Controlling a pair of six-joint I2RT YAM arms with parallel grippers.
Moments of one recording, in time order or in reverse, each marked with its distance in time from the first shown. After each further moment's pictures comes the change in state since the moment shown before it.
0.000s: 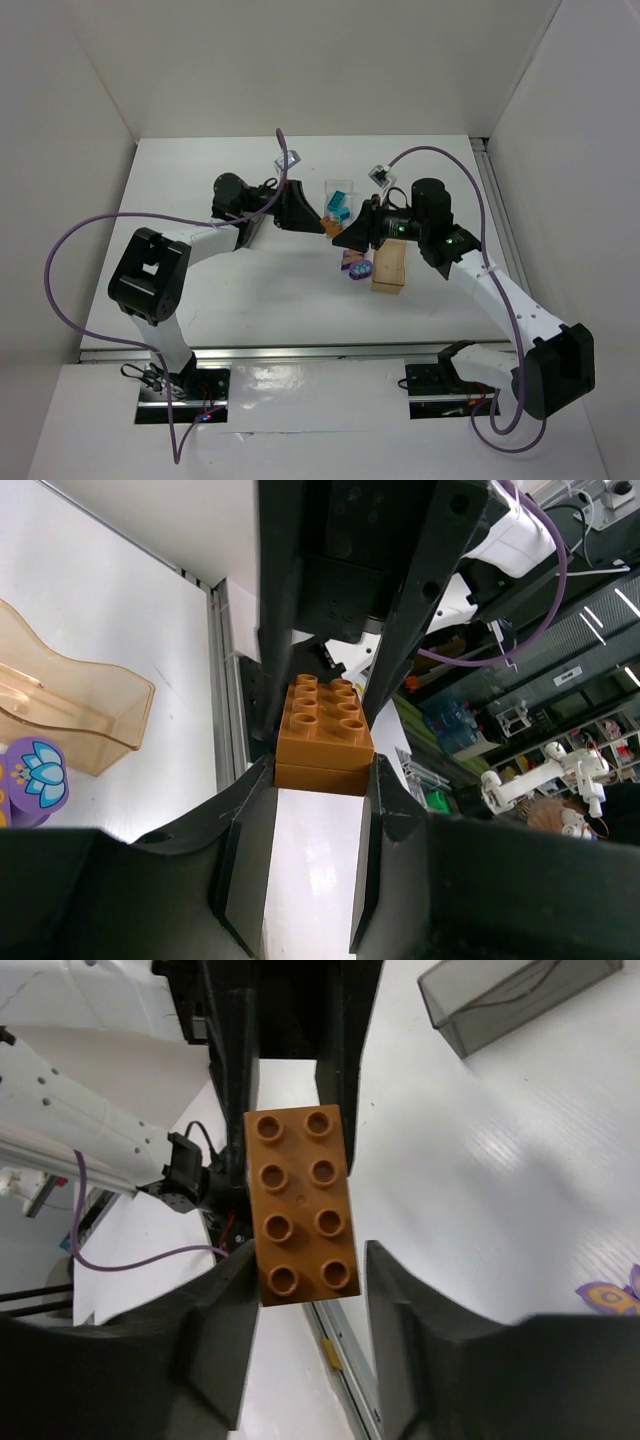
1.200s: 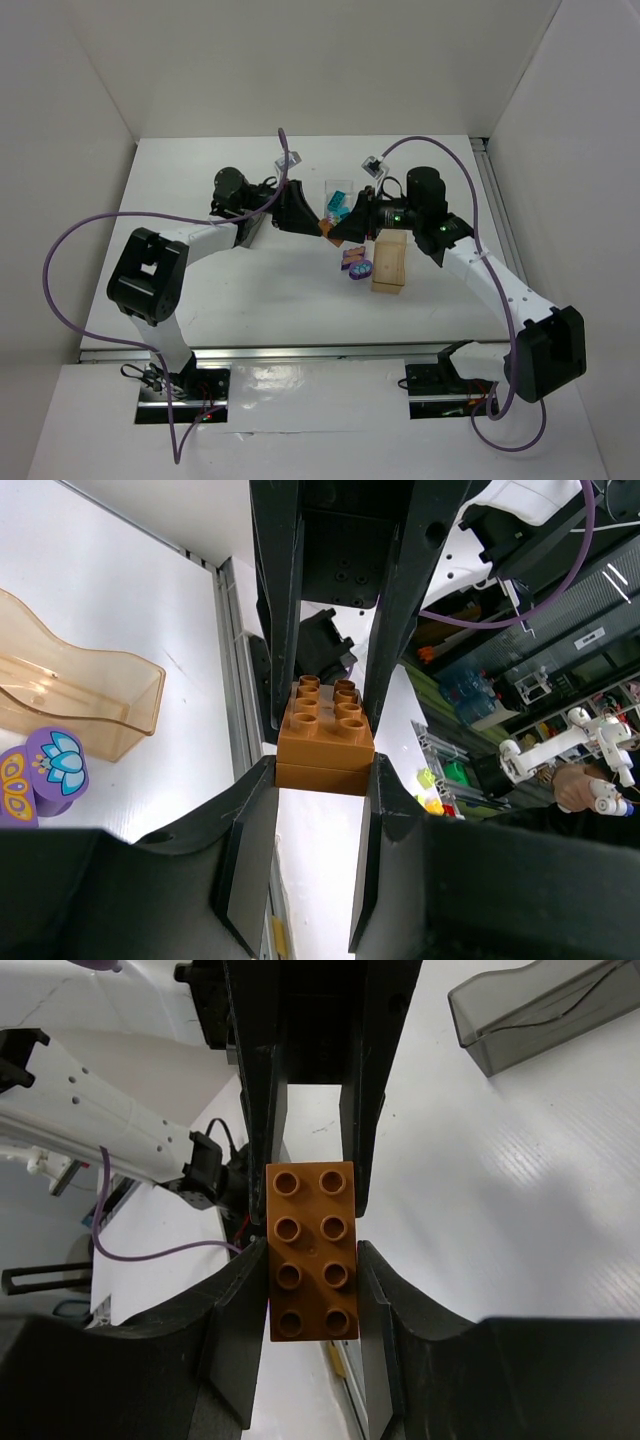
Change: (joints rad) left arm 0.012 -0.003 0.027 -0.101 0.067 0.131; right arm -0.001 0.096 0.086 0.021 -0.079 -0.011
